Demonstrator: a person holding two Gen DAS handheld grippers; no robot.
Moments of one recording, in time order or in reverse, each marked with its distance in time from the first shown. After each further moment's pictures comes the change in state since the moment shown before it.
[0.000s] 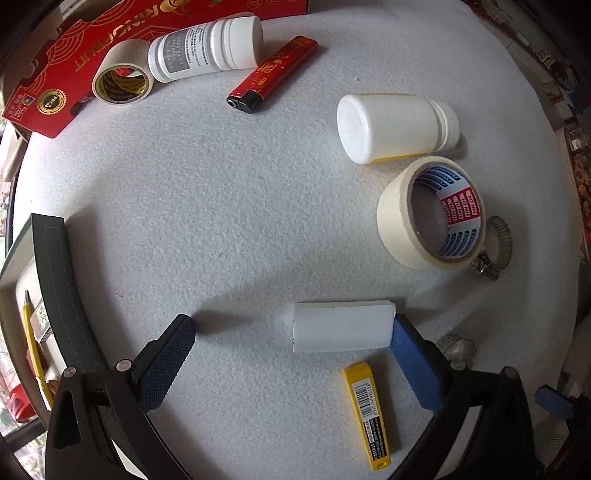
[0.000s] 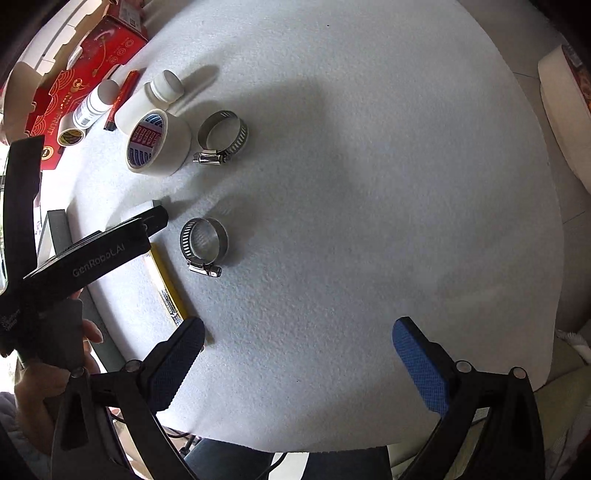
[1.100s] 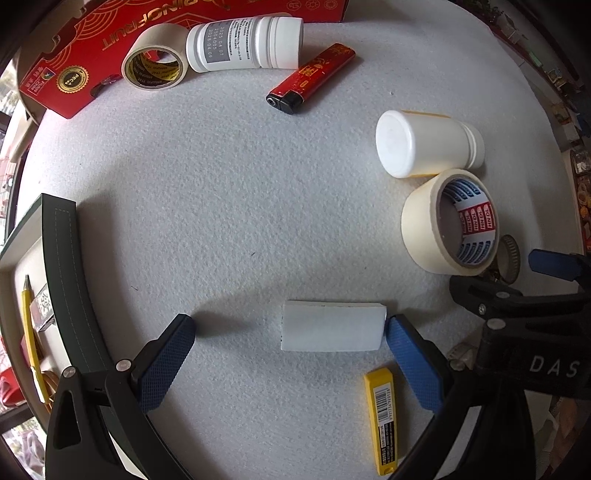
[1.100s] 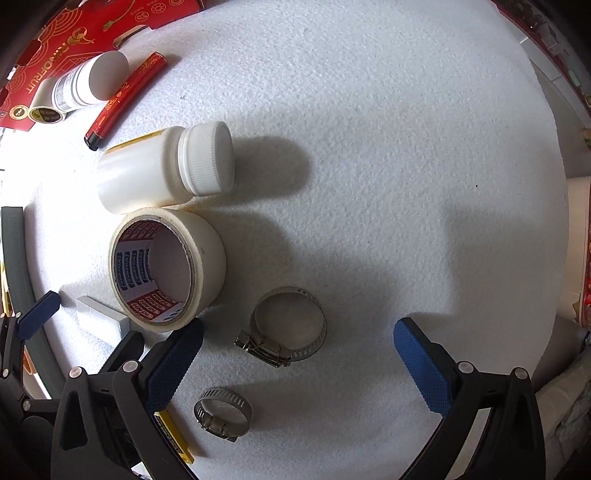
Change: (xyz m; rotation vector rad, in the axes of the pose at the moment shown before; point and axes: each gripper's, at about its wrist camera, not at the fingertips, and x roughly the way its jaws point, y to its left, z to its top) left arm -0.001 0.021 -0.037 -0.039 -0.024 -0.040; right arm 0.046 0.089 0.142 -0.340 -0.015 -0.213
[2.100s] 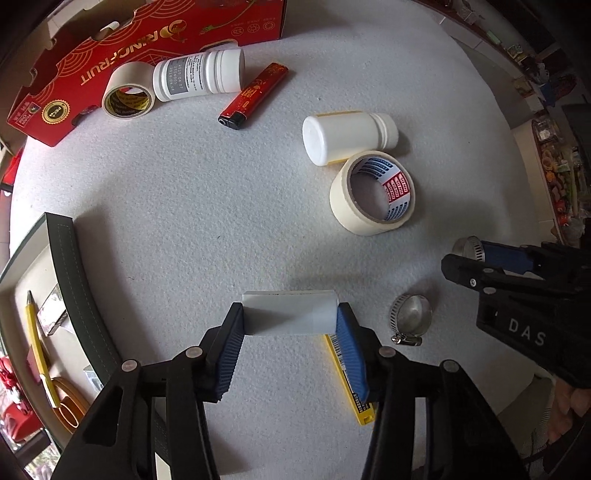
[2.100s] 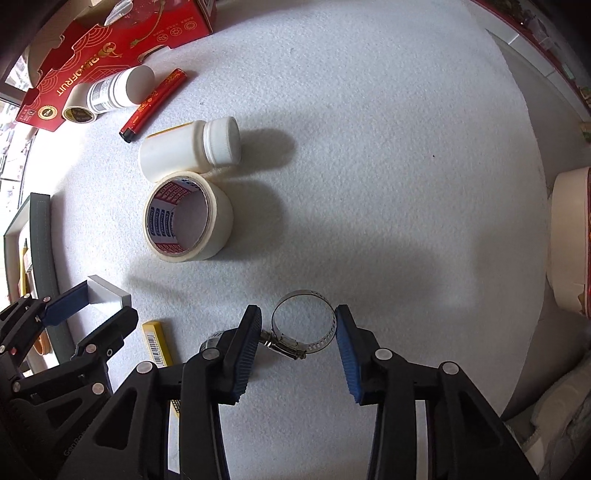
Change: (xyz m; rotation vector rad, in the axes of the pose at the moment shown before) left arm -0.069 -0.032 -0.029 0.147 -0.003 -0.118; right arm -0.036 -0.015 -0.060 0.021 -0.057 0.044
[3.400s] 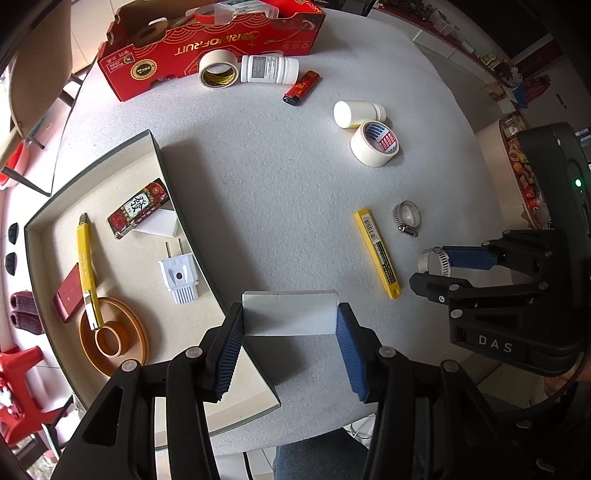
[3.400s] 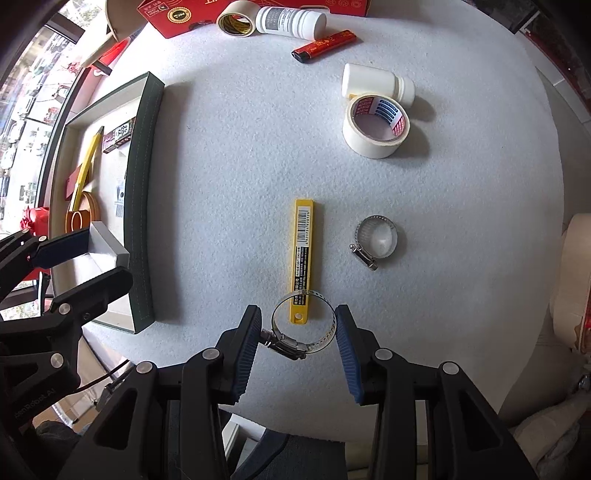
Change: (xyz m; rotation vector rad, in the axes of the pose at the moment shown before) left arm -0.067 0.087 -0.101 0.039 -0.061 -0.117; right arm -0.012 0.154 -0.098 -0.218 0.044 0.021
